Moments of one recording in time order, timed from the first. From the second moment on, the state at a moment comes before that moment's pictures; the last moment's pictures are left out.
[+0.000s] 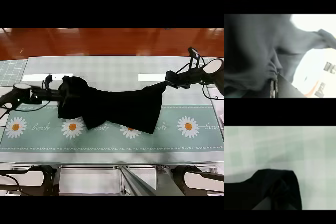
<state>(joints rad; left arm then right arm) 0.15 -1.54 0.96 0.38 -1.16 -1.19 -0.10 -1.43 1.21 -1.08 0.94 1.46</state>
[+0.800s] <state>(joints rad) 0.46 -1.02 1.88 0.25 -1.23 -1.18 -0.13 -1.02 2.01 -1.13 1.19 1.42</state>
